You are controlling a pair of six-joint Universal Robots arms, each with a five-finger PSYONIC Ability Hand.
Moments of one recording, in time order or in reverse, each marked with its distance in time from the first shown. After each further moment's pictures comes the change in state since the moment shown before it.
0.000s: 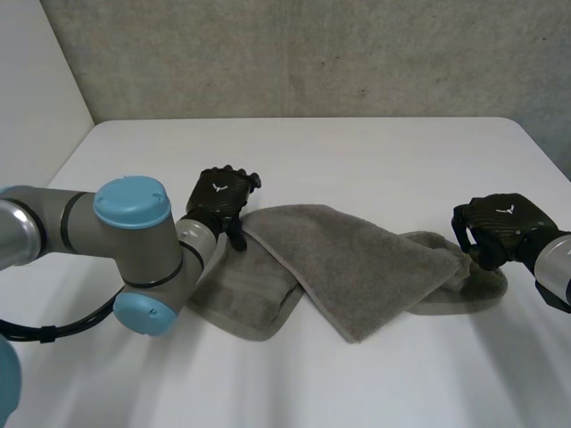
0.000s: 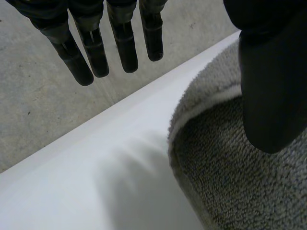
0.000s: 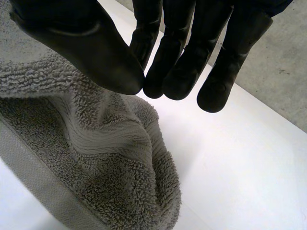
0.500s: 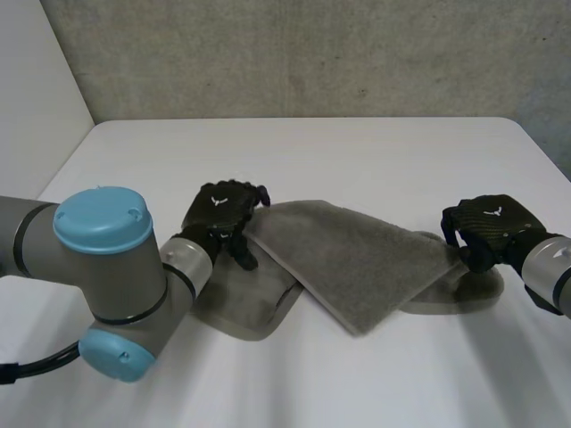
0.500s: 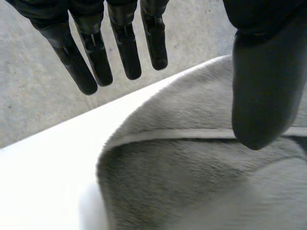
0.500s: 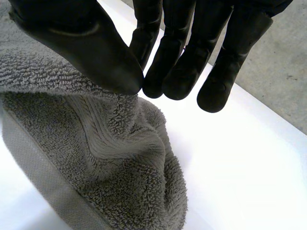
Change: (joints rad) left arm -0.052 0.247 -0.252 -0.026 -0.003 -0.151; right arm 0.055 -0.006 0.001 -0.002 0.040 0.002; left_hand 0.103 0.083 0.104 0.100 0.110; right_hand -0.024 0.000 0.000 0.000 0.000
